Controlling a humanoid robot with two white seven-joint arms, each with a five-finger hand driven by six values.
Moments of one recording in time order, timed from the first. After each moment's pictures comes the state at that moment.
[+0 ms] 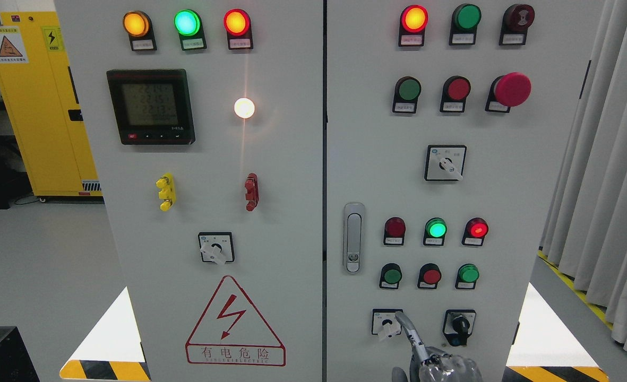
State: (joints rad) left arm 0.06 -0.10 -0.10 -0.13 0.08 -0.05 -0.06; right arm -0.05 0.12 0.06 -1.86 1.28 -0.26 -0.18
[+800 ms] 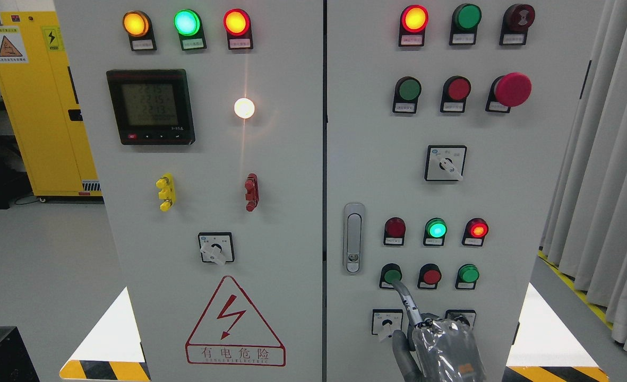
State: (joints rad) left arm 0.06 -0.10 -0.10 -0.13 0.08 -0.05 -0.06; right arm -0.16 0.12 0.06 -1.78 1.32 -0.21 -0.17
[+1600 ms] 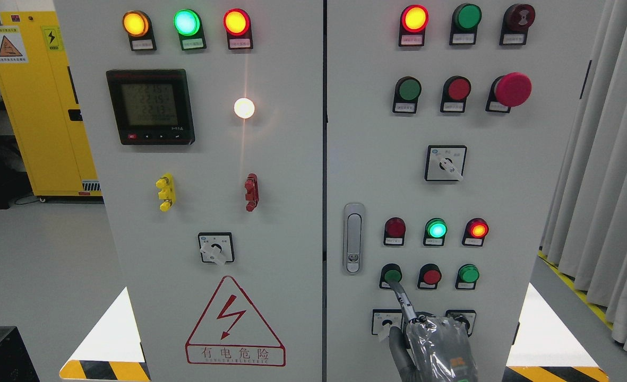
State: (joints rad) left arm 0.06 -0.10 -0.10 -0.13 0.08 -0.05 -0.06; right arm -0.20 0.12 0.07 -1.71 1.31 -0.20 -0.17
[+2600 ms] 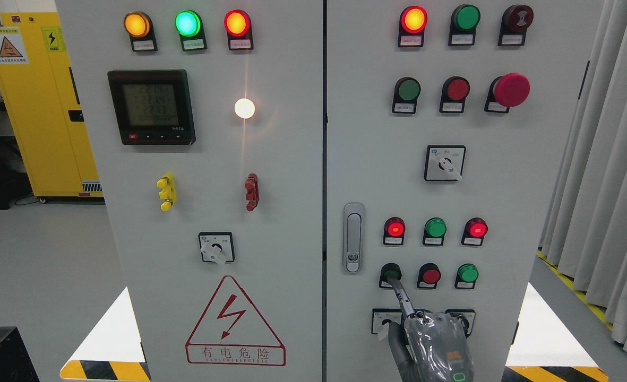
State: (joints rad) left arm 0.06 -0.10 -0.10 -0.13 0.08 -0.05 -0.06; right arm -0.23 0.12 0.07 -1.66 1.30 -0.18 -0.15
